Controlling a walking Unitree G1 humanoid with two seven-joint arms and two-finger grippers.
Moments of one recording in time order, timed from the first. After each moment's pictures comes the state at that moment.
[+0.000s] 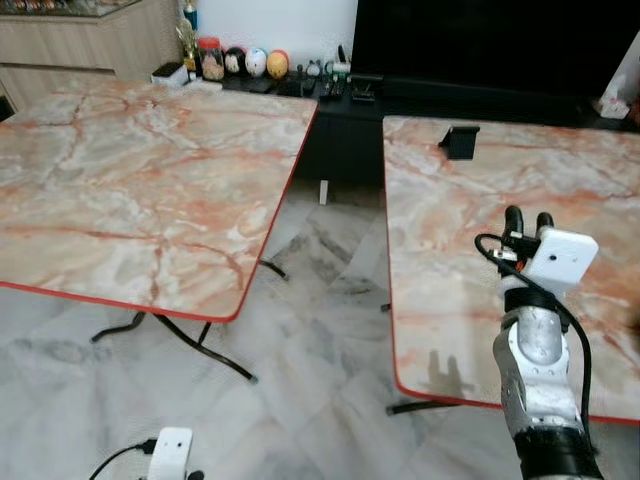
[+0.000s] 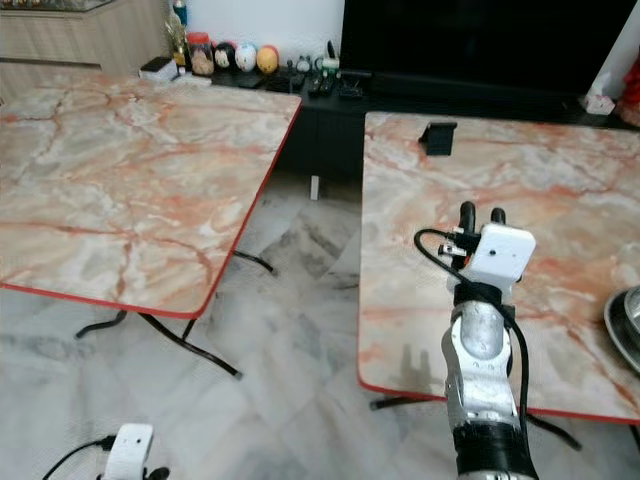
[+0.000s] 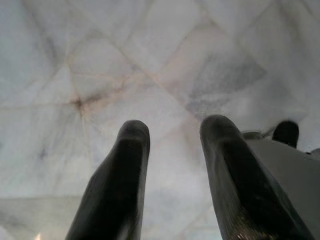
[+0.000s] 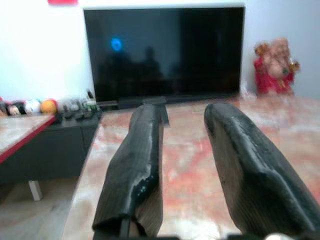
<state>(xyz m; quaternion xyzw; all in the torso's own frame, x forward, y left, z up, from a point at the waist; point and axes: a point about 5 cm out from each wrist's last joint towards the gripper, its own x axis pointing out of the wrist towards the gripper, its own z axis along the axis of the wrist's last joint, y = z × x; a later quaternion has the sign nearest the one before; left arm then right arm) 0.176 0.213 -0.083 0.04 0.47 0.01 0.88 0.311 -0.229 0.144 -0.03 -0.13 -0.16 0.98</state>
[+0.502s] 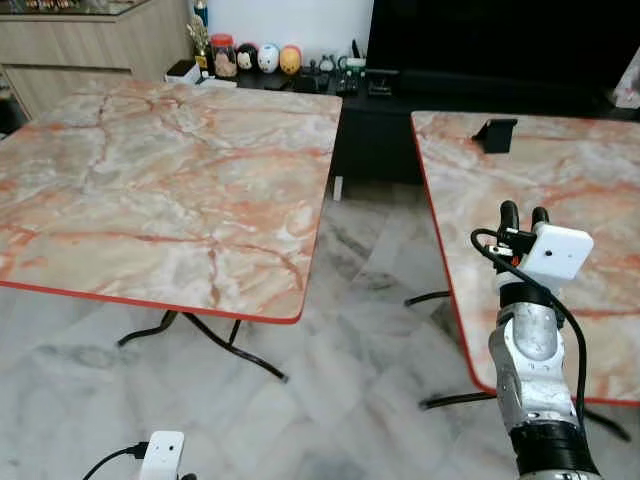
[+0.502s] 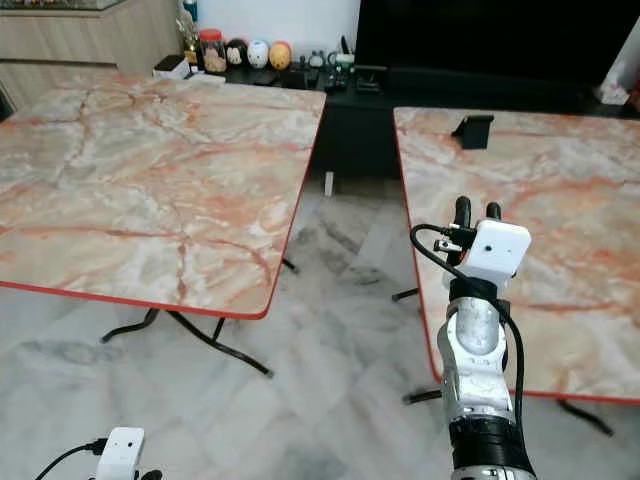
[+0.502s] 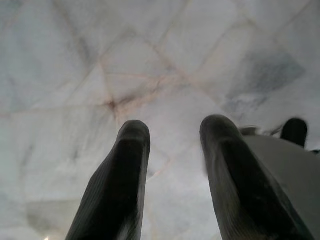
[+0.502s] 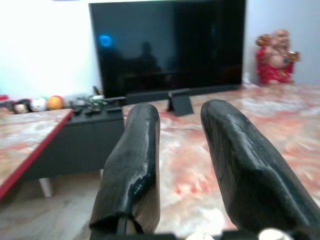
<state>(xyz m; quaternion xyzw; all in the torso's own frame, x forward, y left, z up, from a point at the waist) 0.173 0.216 -0.084 0.03 0.47 0.01 0.88 0.314 -0.226 0.144 -0.02 -0.13 -0.15 0.98</state>
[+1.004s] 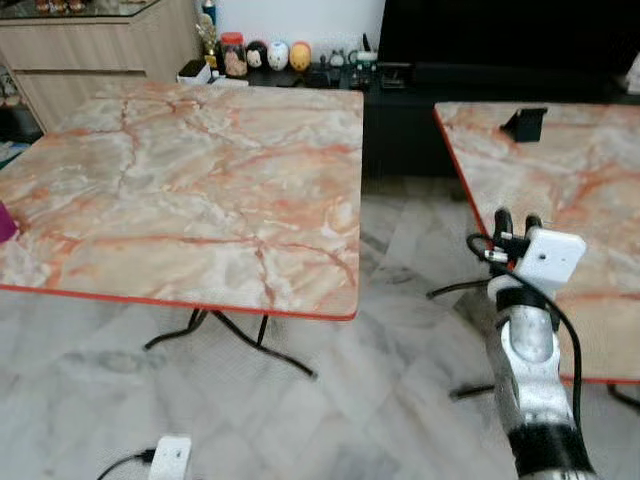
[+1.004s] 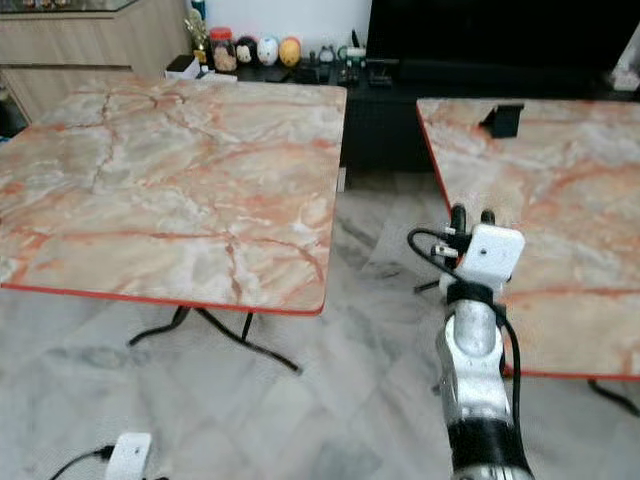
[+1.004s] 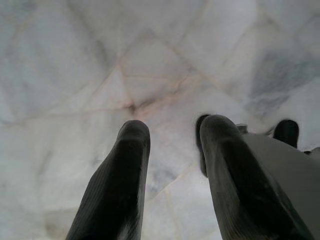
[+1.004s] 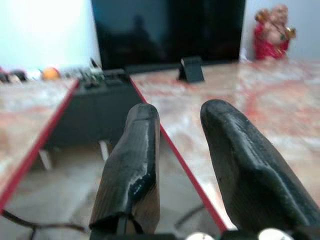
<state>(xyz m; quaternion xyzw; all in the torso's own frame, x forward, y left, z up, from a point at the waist) 0.170 0.216 -0.085 0.04 0.47 0.02 0.88 0.310 -0.227 0.113 -0.01 -0.07 -0.16 0.98</state>
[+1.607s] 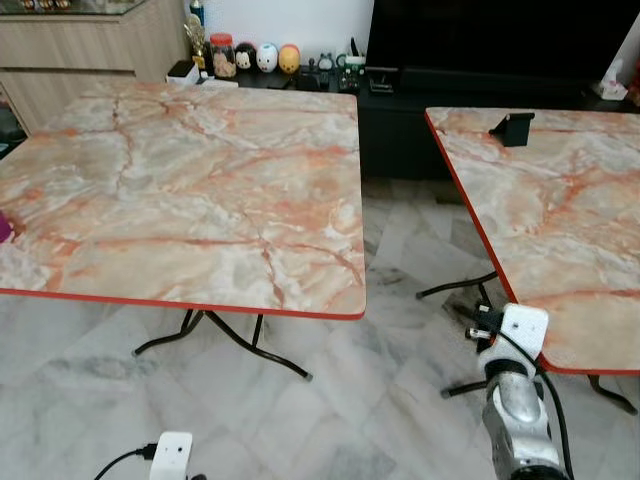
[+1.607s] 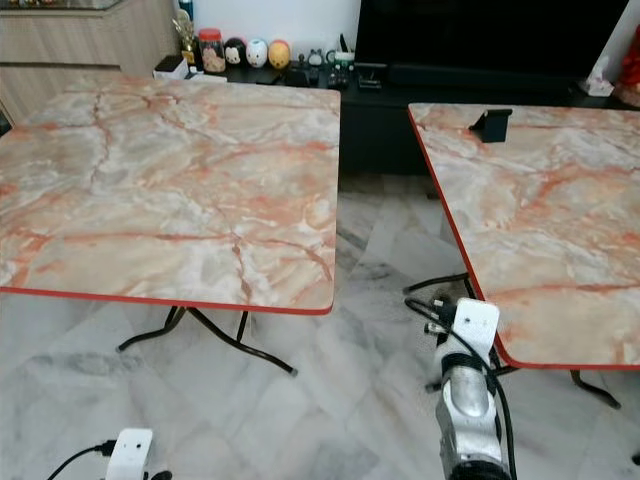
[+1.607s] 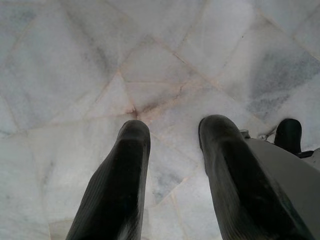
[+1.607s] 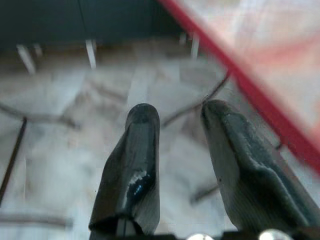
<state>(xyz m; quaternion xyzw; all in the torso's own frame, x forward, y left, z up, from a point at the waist) 0.173 0.220 -0.082 0.04 0.46 0.02 0.89 0.269 -0.227 0.010 -0.01 0.14 -0.13 0.98</state>
